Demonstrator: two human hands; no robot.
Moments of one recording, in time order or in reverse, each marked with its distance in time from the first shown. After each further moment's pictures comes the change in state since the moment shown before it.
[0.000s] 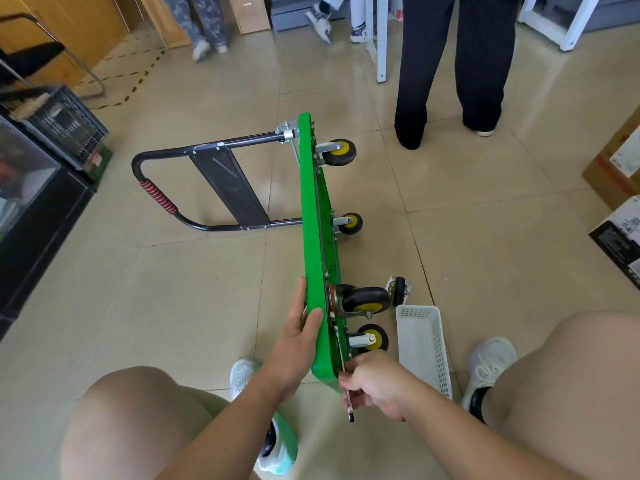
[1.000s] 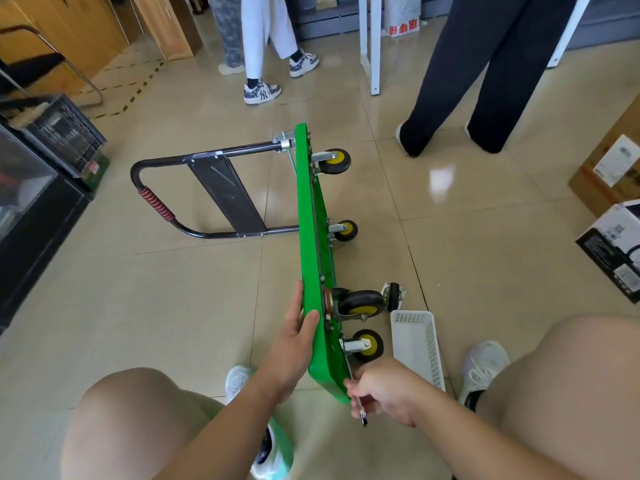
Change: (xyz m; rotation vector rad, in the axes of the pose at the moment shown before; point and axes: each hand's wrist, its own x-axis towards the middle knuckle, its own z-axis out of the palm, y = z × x) left_hand -0.002 0.003 0.002 -0.020 -0.005 0.002; right_hand -0.020 0.001 -0.012 0.045 -0.005 0.070
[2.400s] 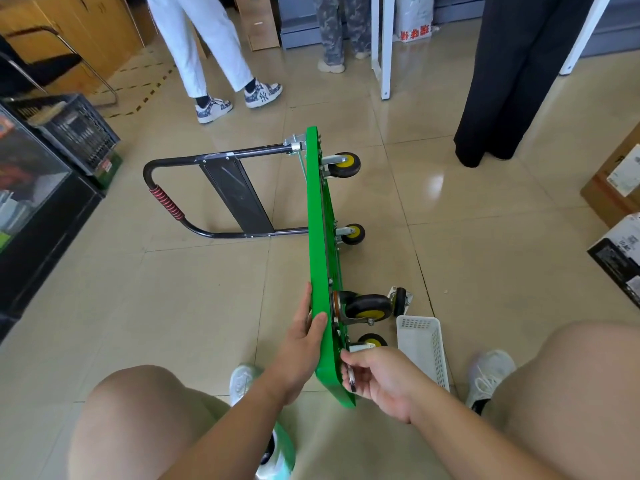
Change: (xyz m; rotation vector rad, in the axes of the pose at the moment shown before) left_hand 0.001 0.001 0.002 0.017 0.021 -0.006; right_hand -0.018 -0.026 0.009 0.566 -0.155 -0.106
